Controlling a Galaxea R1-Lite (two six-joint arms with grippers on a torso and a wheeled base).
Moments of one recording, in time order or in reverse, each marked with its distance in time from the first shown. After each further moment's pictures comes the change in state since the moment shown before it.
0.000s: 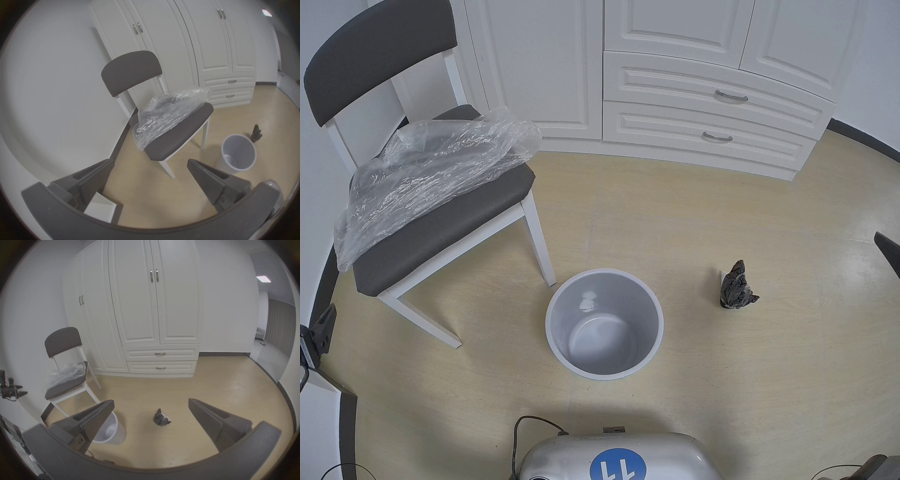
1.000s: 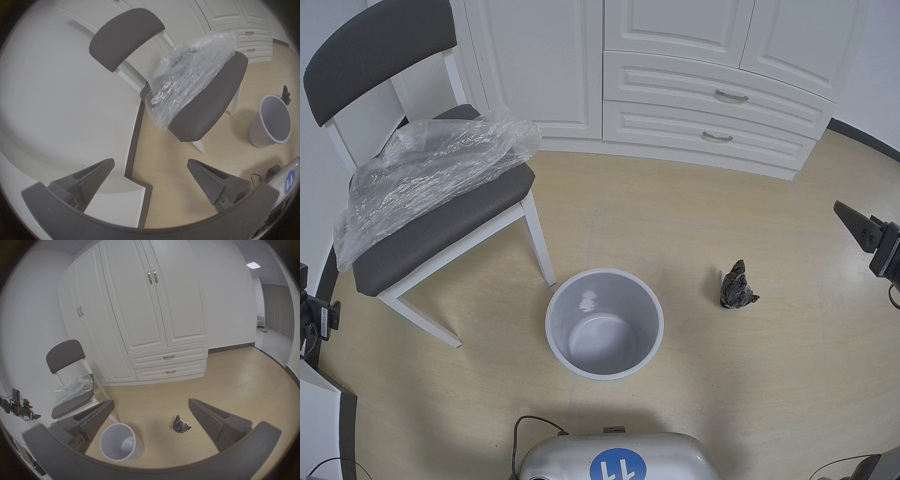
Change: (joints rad) left arm 0.221 0.396 -0.074 -0.105 0.087 0.211; right arm 0.414 0.200 -0.010 -0.249 -0.391 0.094
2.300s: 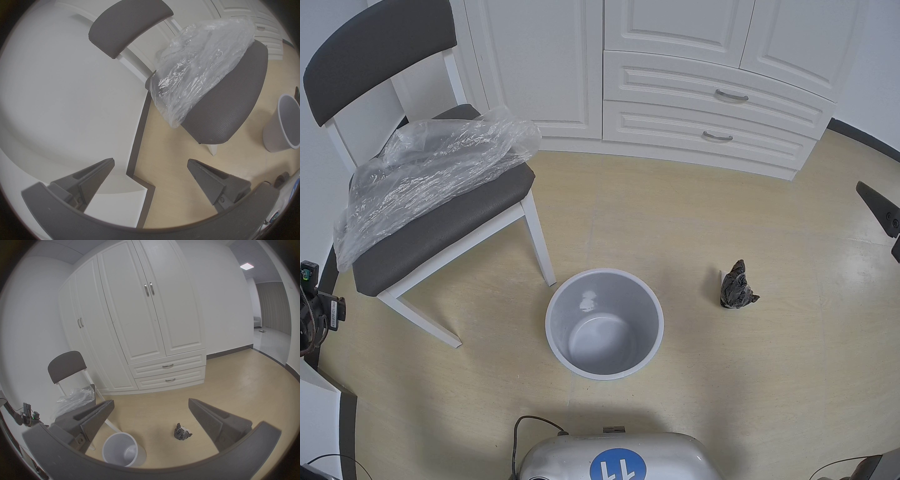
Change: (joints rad) left arm 0.094 0.235 0.047 -0.280 0.000 -0.003; right arm -0.014 -0.067 -0.026 0.005 0.001 -0.003
